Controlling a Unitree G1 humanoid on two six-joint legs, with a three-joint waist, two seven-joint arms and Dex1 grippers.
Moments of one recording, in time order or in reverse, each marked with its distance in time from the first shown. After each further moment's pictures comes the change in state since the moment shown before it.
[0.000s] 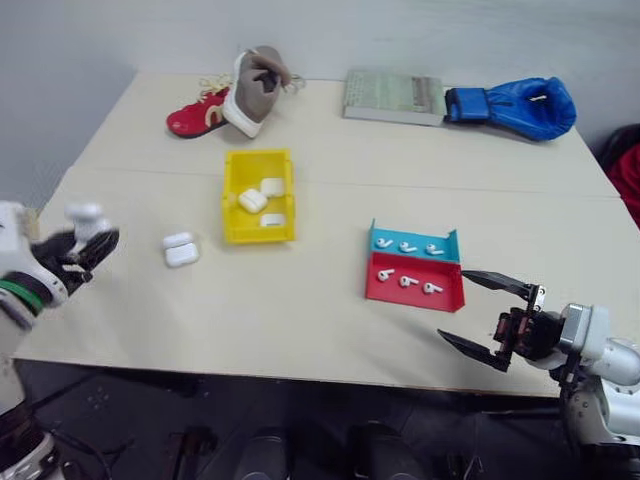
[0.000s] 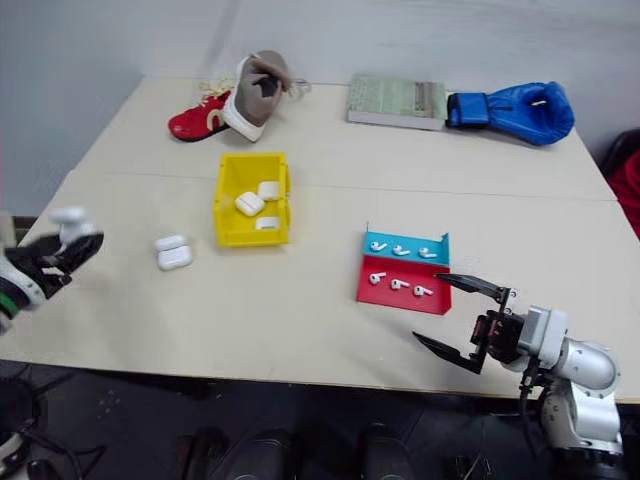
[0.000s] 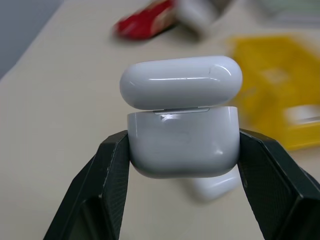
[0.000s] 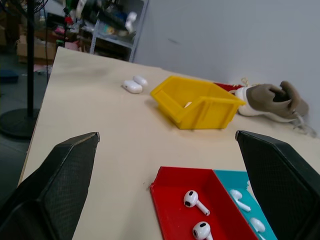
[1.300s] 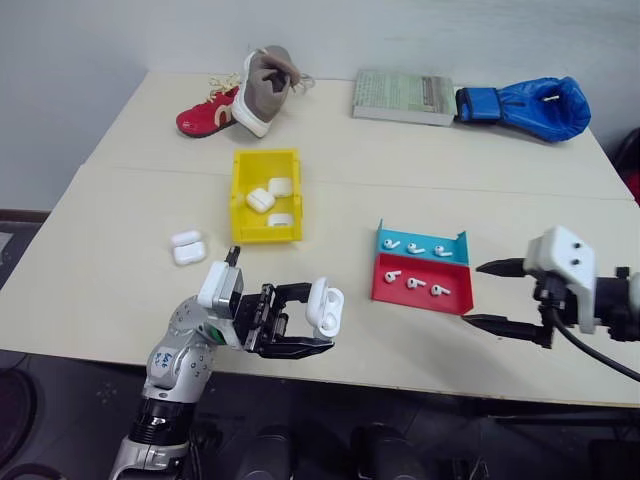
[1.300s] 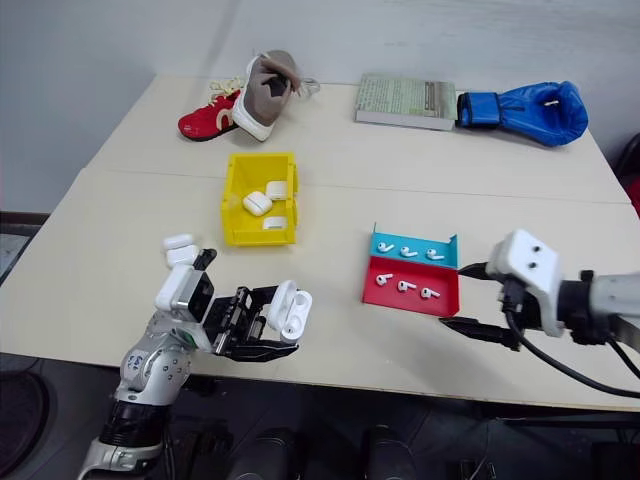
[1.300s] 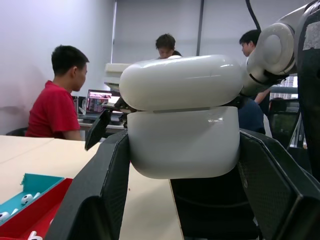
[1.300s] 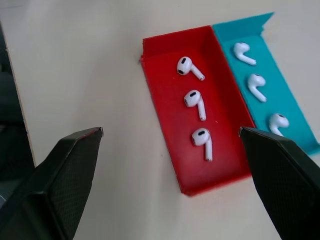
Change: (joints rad) left arm -0.036 -0.356 -0.795 0.230 -0.159 -0.635 -0.604; right arm -0.195 -0.601 0.127 -0.423 -0.041 1.050 -0.389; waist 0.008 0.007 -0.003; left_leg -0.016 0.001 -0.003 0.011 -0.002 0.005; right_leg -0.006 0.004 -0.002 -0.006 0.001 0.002
